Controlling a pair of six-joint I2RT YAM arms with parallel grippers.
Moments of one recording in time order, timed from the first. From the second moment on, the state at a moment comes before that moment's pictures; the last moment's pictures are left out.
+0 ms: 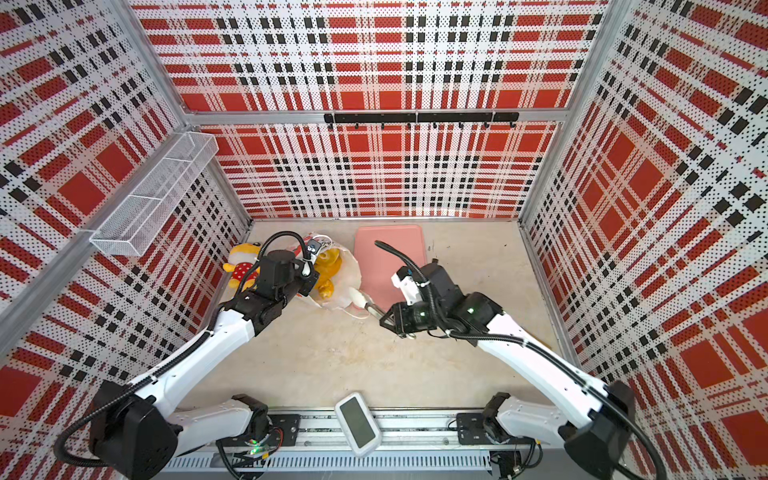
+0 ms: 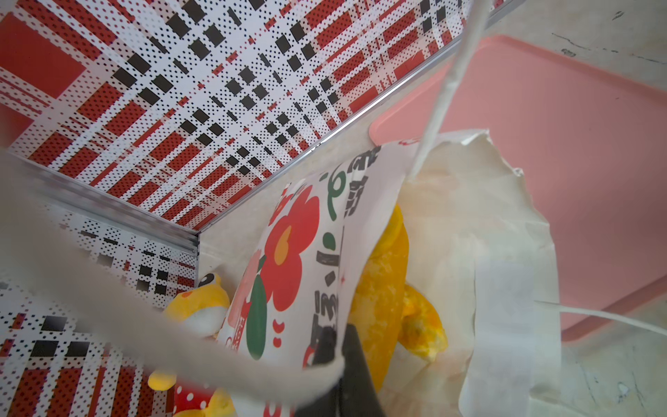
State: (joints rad) left arm -0.40 1.17 0.89 -0.21 -0.27 0.37; right arm 0.78 1.21 1.09 -0.65 -0.41 0.65
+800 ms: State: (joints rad) left arm -0.43 1.10 0.81 -0.22 -0.24 0.27; right arm 0.81 1.58 1.16 -0.25 -0.28 0.84
